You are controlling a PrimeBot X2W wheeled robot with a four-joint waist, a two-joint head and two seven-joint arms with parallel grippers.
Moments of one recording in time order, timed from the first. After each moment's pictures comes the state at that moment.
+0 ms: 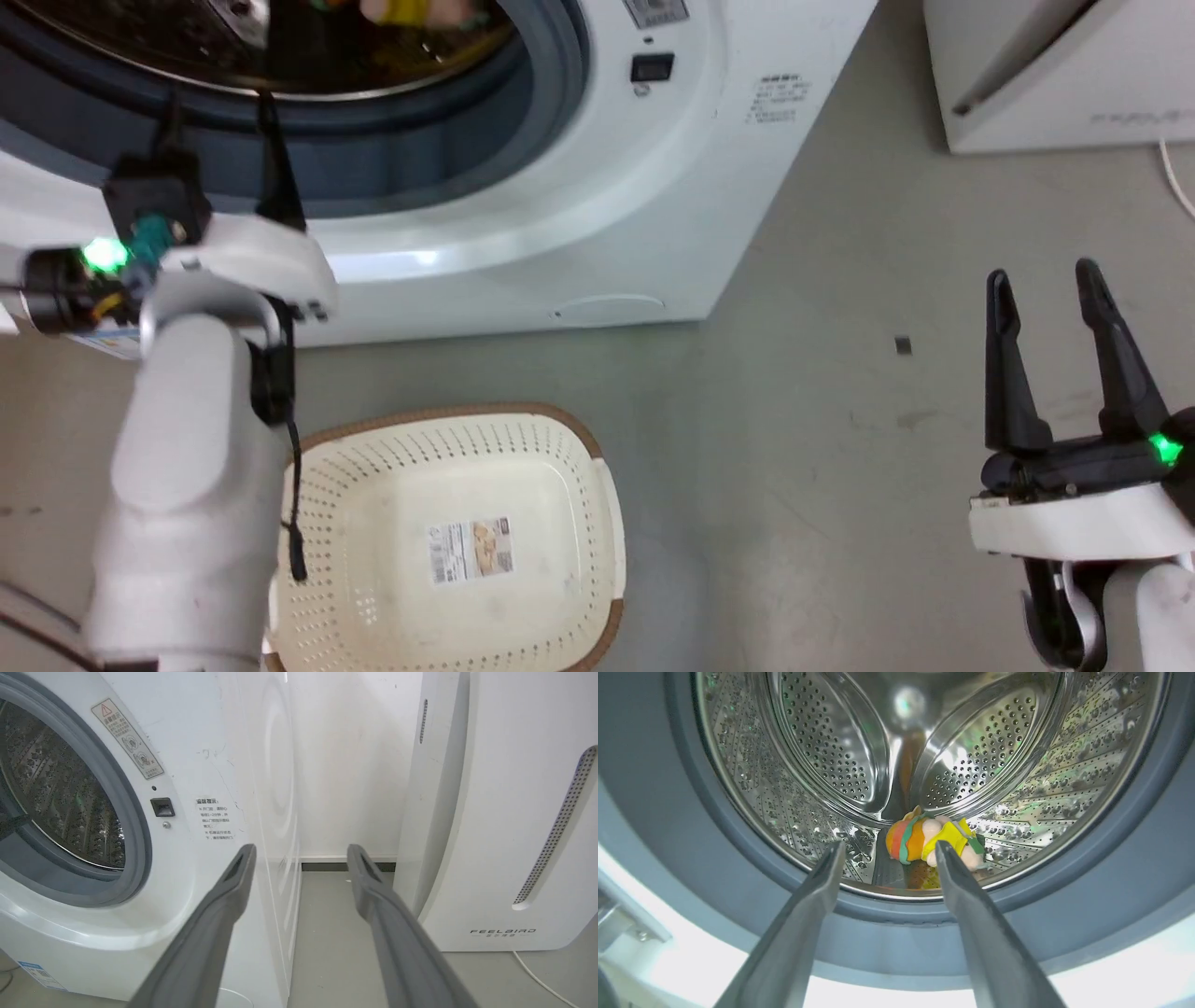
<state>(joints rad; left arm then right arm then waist) -0.79 0.19 0.00 0.65 -0.07 0.09 -0.26 -0.19 -0.05 -0.06 -0.08 0.14 0.13 -0.26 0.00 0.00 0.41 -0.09</state>
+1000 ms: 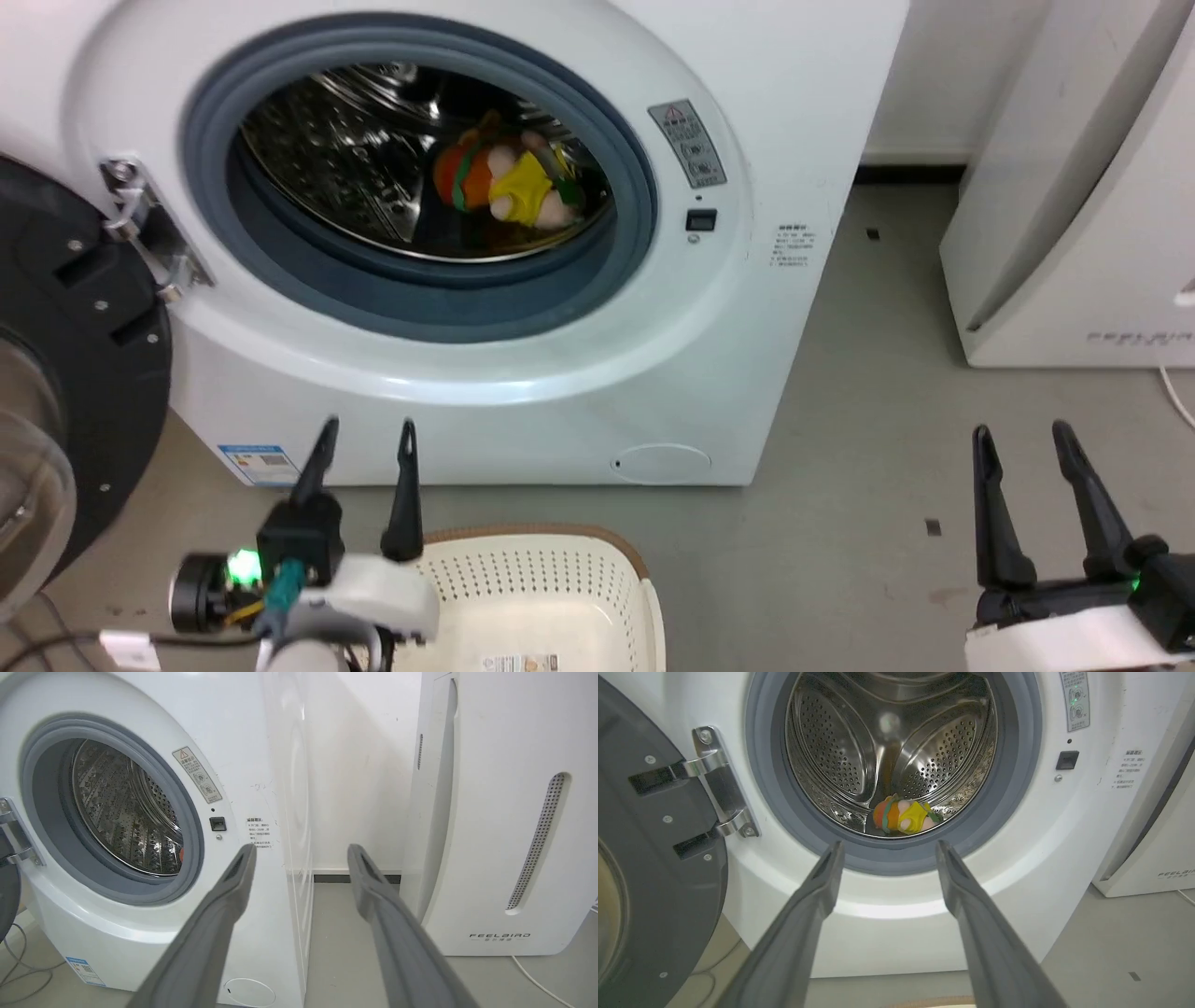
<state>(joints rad) -0.15 0.08 -0.05 0.26 -0.04 0.03 -0.26 0.03 -0.05 -0.08 -0.04 0.13 0.13 -0.26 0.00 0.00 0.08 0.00</state>
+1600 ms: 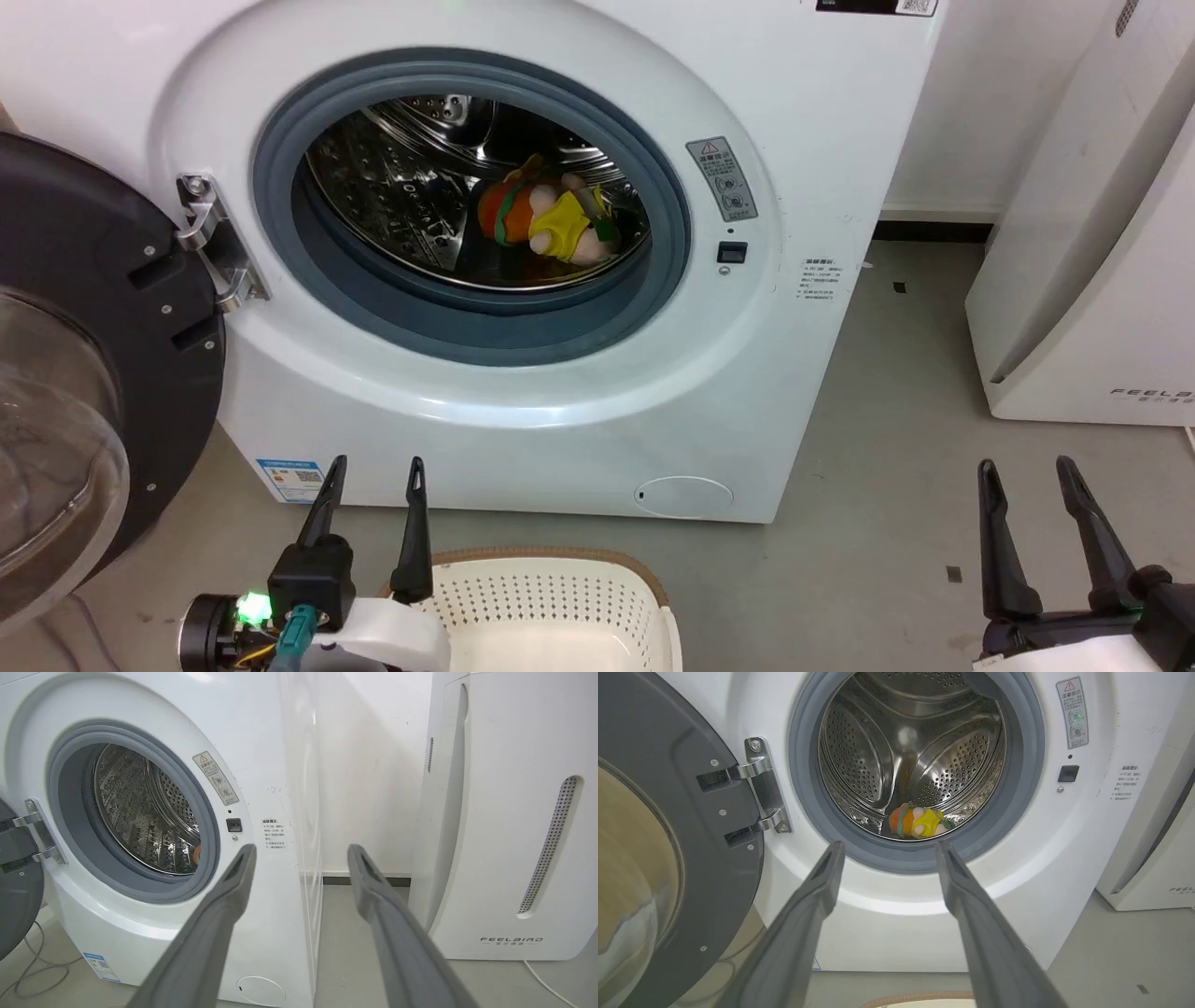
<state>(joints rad) -0.04 0.06 -0.07 0.18 -0.03 0.06 -0.26 0.09 -0.05 -0.09 -0.04 0.14 0.13 -0.26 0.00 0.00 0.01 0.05</state>
